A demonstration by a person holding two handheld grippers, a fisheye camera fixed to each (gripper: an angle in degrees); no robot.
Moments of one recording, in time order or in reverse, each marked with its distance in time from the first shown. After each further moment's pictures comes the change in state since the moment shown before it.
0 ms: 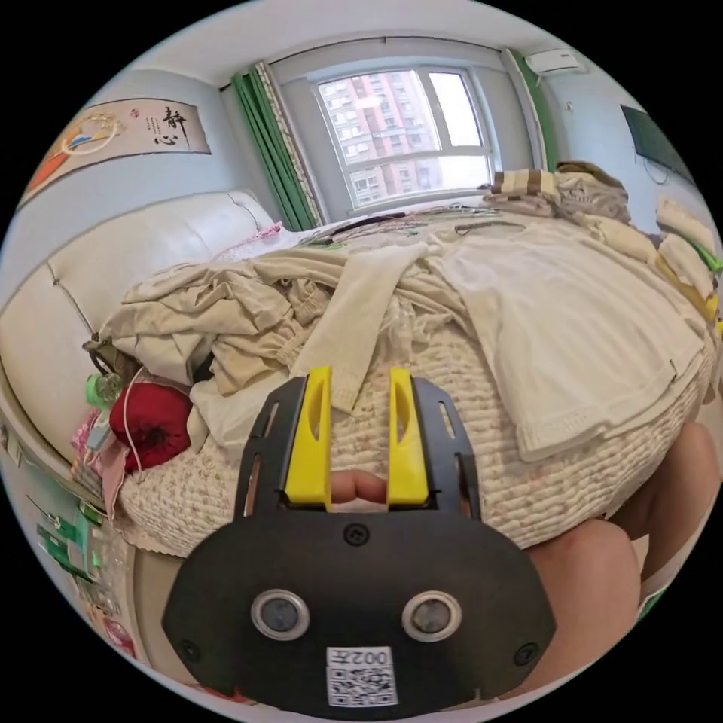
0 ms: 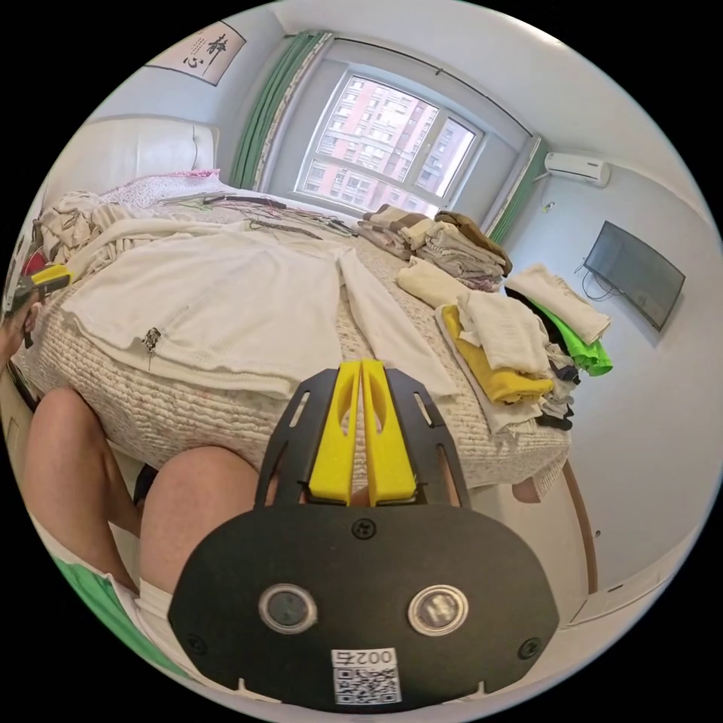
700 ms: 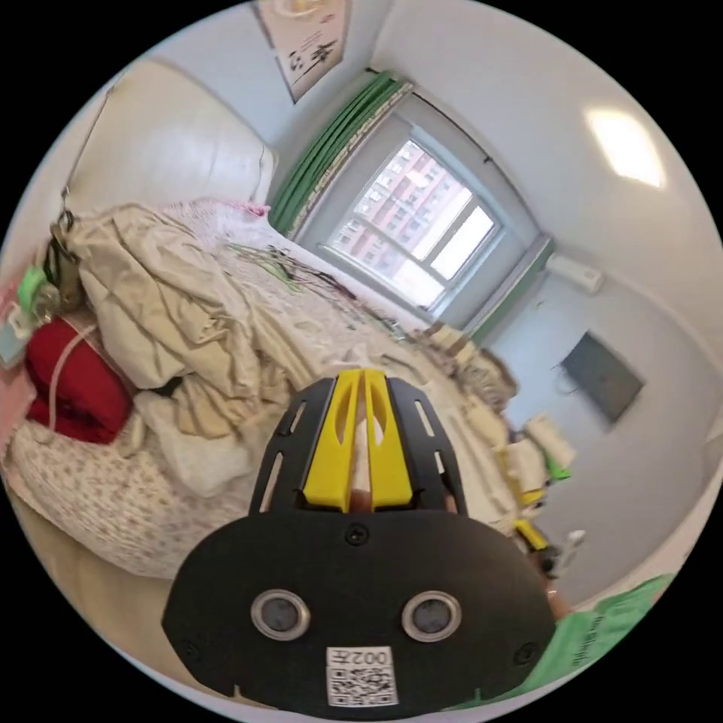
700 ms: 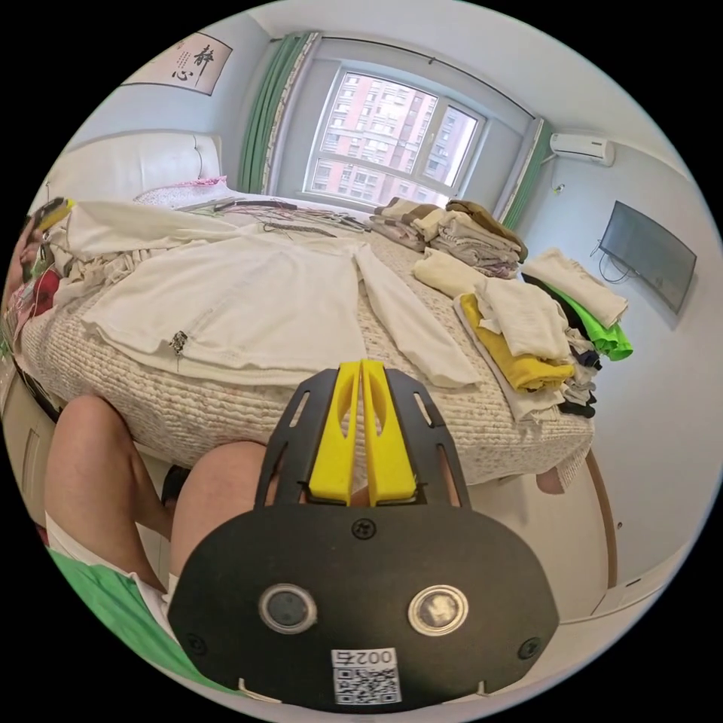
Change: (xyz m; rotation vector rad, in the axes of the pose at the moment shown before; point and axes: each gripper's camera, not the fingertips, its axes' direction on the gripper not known) left arm -0.167 -0.052 -0.088 0.215 0.772 -0.610; right arm 0.013 -0.024 -0.036 -0.007 -0.091 0.026
